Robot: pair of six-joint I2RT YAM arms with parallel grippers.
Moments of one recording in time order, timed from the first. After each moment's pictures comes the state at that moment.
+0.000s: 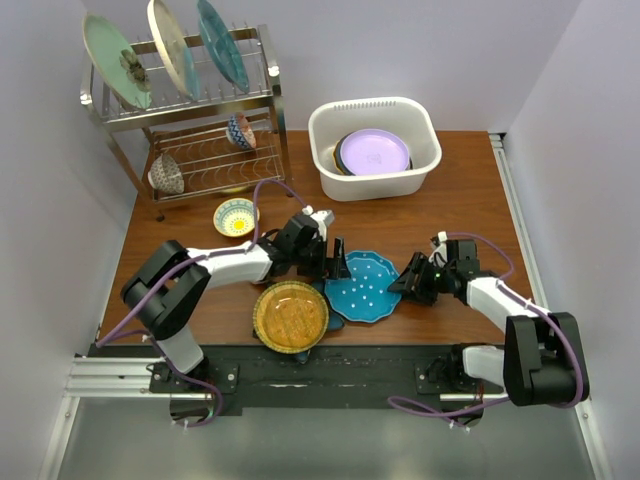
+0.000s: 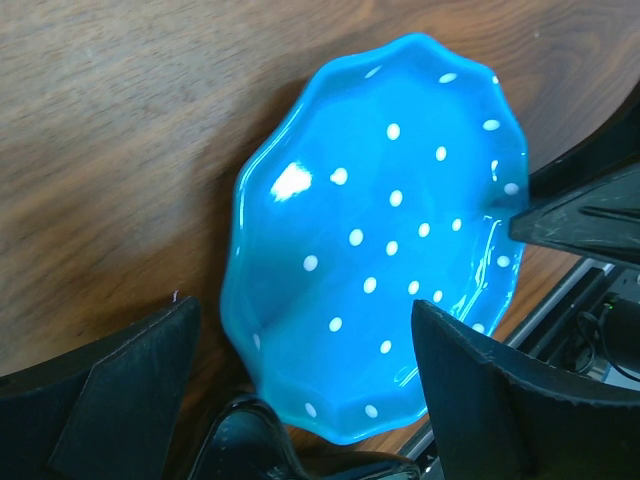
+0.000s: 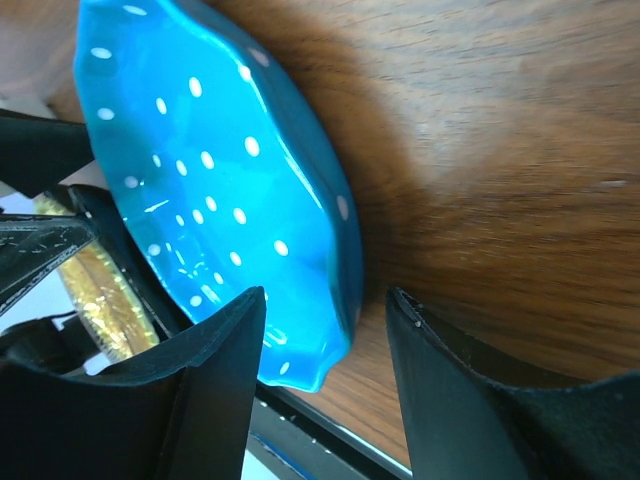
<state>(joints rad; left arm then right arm) -0.75 1.69 0.89 0.02 0.24 -0.63 0.06 1.22 0.41 -0.23 -0.57 0.56</state>
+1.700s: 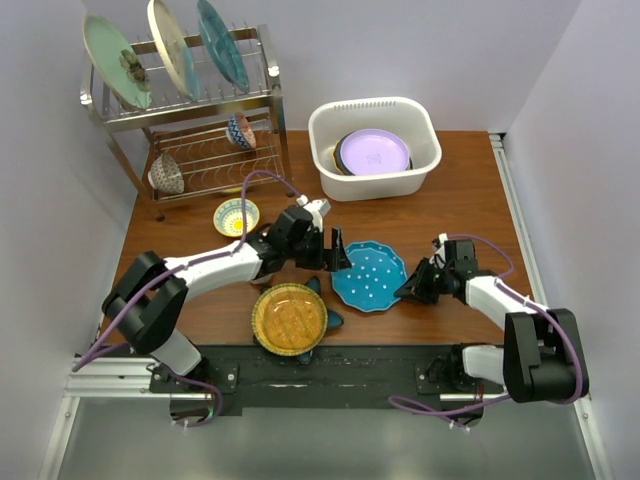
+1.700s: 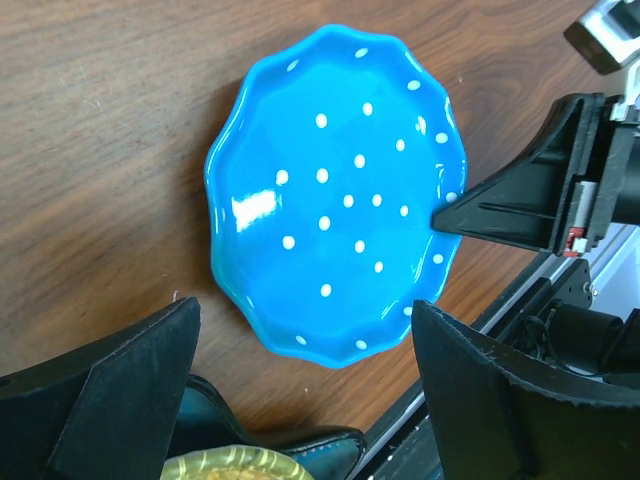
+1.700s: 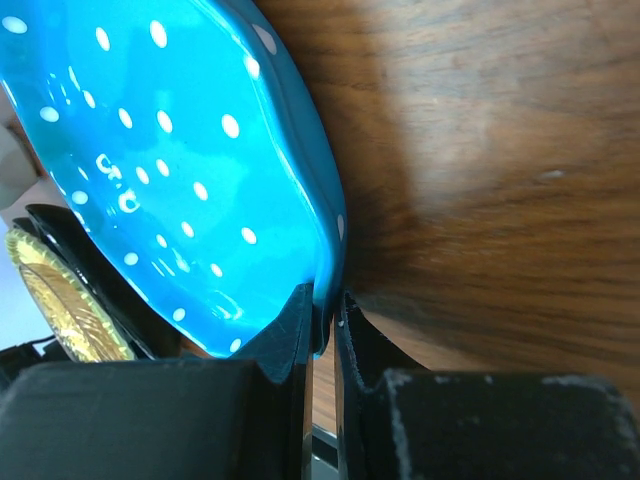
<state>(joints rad) -0.74 1.58 0.91 -0.03 0.22 -0.64 0.07 1.24 0.42 -0.24 -0.50 0.58</state>
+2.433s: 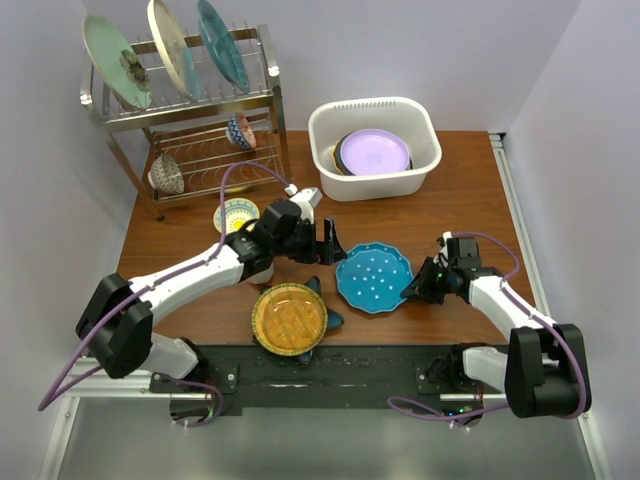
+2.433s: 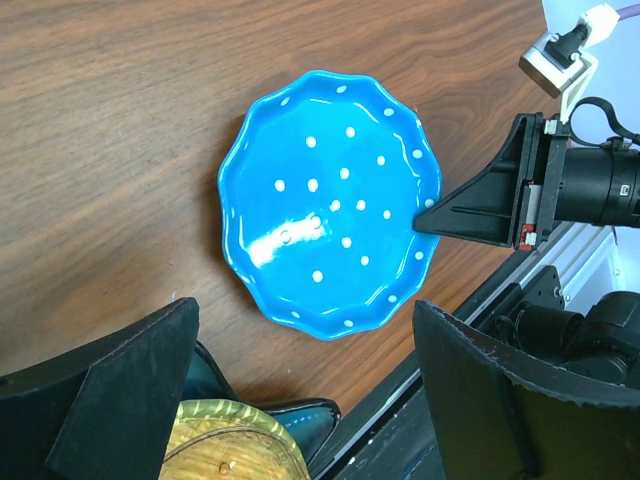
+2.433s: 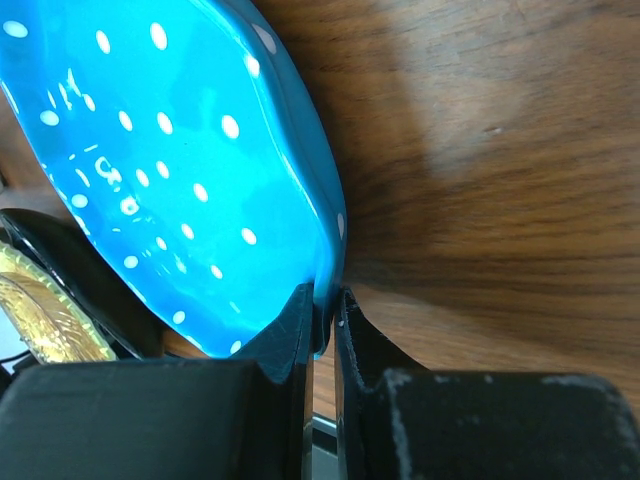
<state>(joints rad) -0.74 1.41 0.94 -0.14 0.17 -0.62 0.06 1.16 0.46 -0.39 -0.42 0.55</state>
